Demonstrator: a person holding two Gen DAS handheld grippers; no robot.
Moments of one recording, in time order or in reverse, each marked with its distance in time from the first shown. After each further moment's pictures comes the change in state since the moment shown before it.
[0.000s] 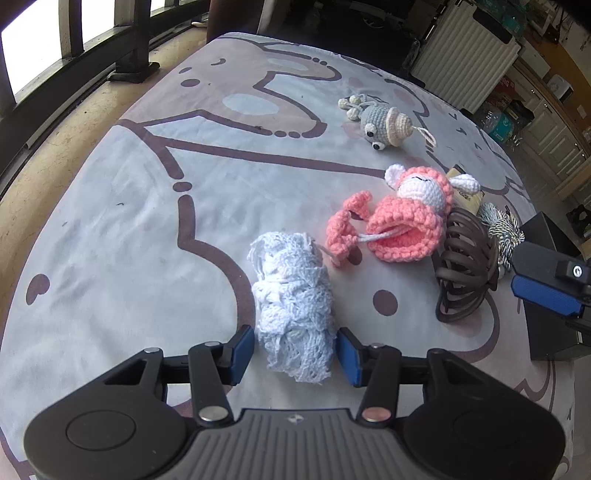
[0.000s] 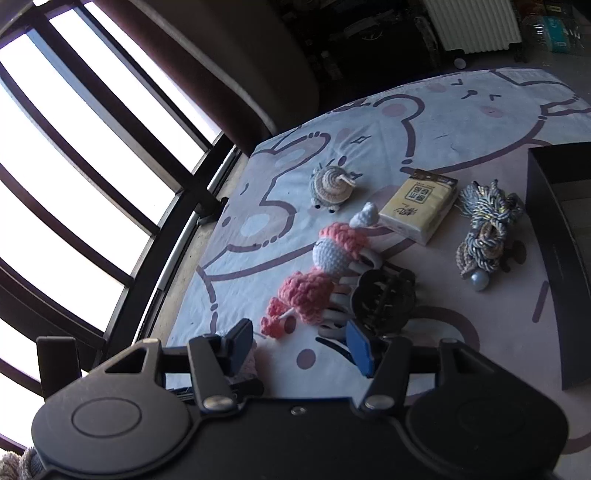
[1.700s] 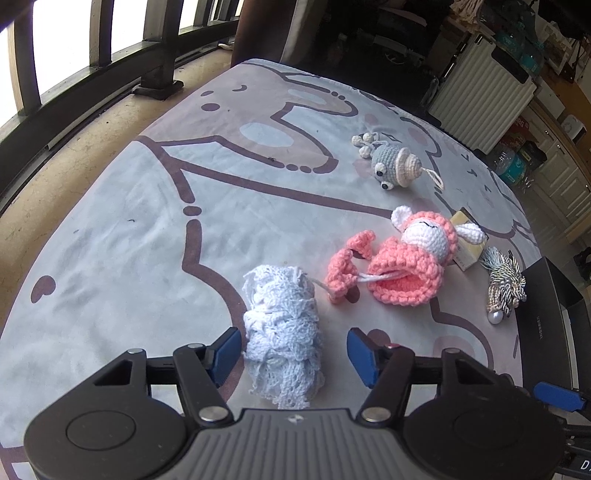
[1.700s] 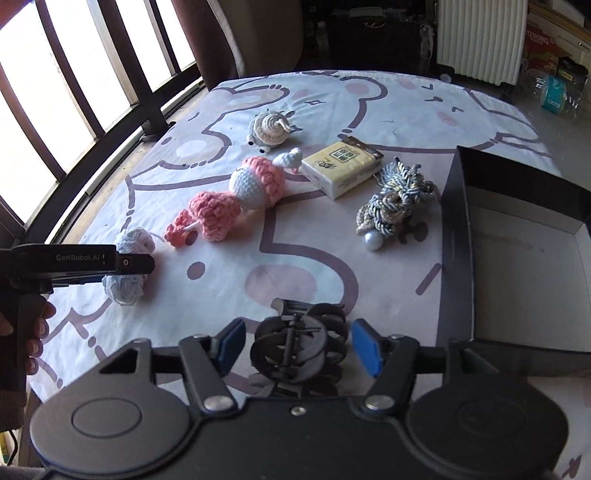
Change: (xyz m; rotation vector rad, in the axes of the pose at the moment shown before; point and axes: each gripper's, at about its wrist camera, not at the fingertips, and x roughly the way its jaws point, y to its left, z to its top) left arm -0.006 -0.003 0.004 -0.084 -0.107 0.029; right arm -0.022 -0.017 -0.032 -0.308 0.121 -0.290
